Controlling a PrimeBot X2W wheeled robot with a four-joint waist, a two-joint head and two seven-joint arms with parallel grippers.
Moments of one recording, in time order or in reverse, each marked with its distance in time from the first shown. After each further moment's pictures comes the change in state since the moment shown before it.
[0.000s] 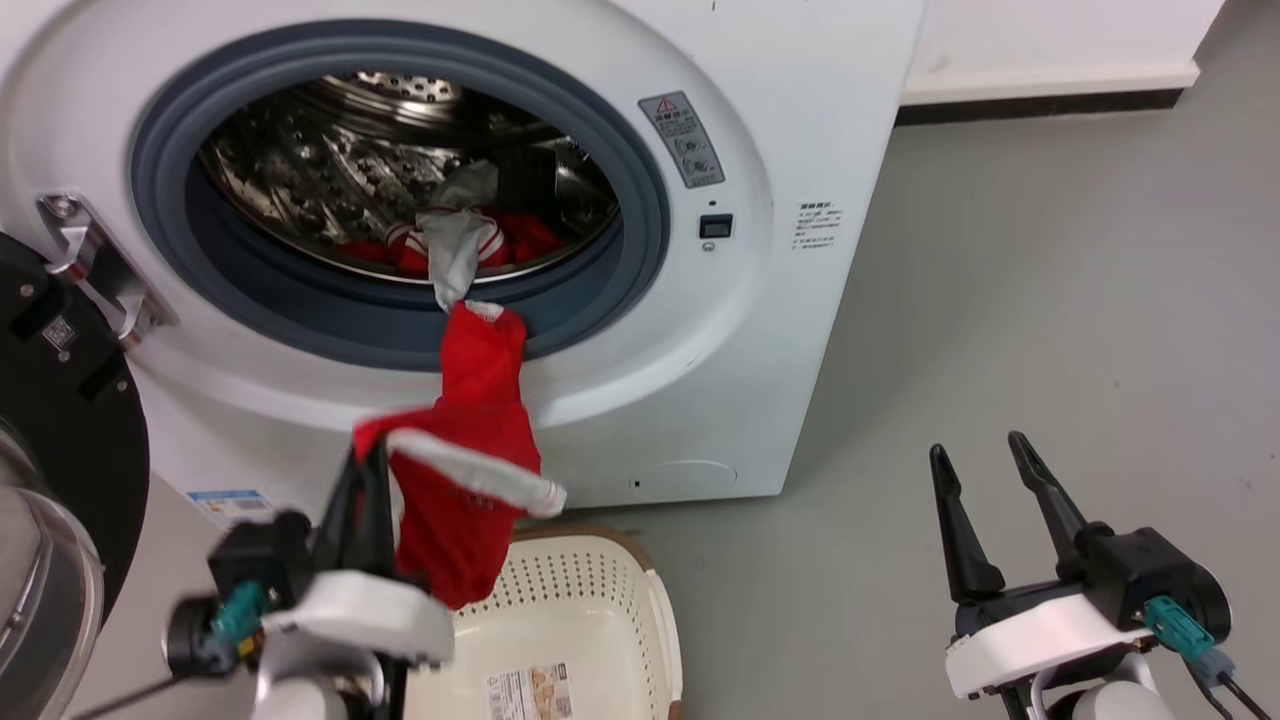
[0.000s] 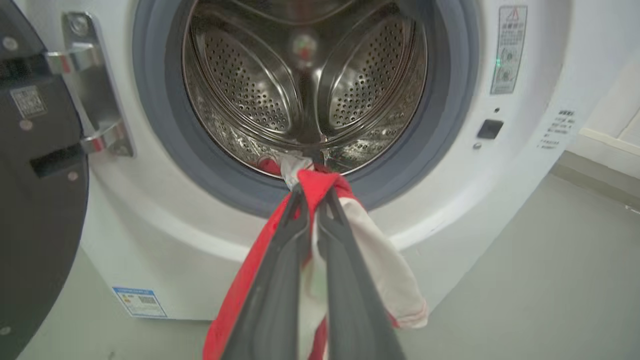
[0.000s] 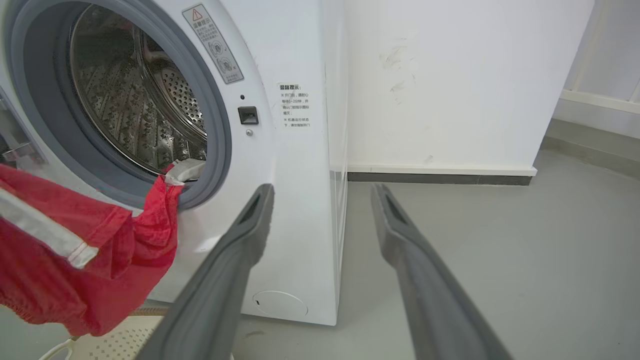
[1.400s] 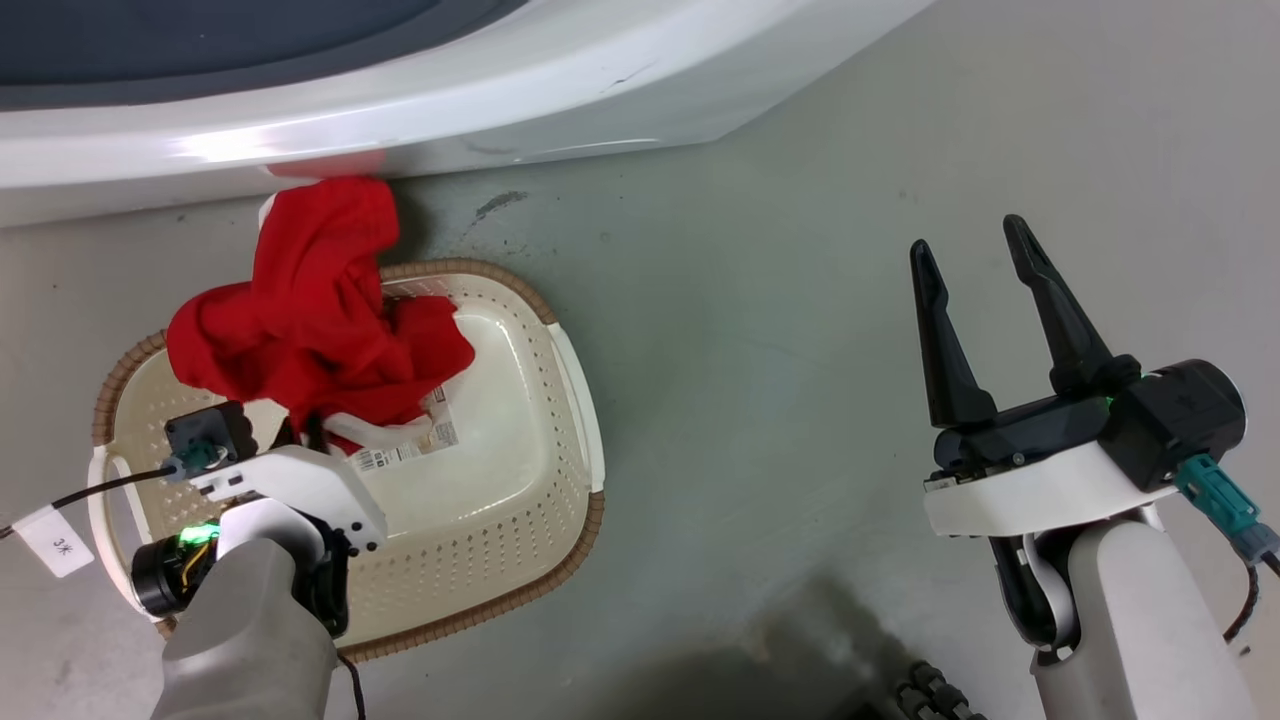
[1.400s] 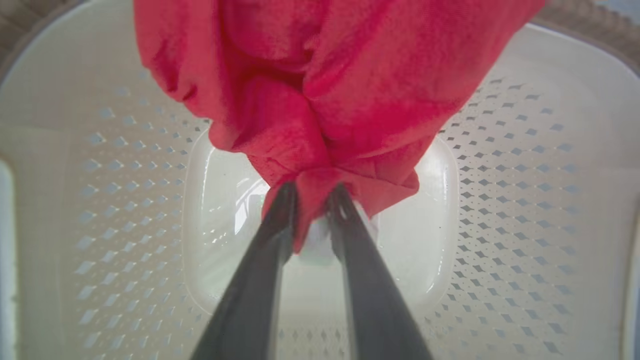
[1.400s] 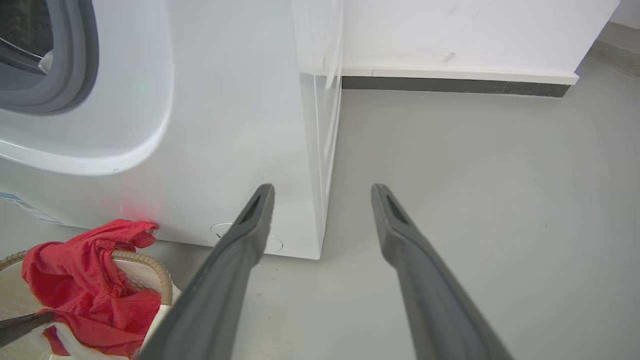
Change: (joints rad) left arm -0.532 0.079 0.047 1.039 -0.155 0.016 -0.087; right arm -0.252 0.000 0.069 -0.112 0.016 0.000 0.000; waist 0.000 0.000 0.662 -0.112
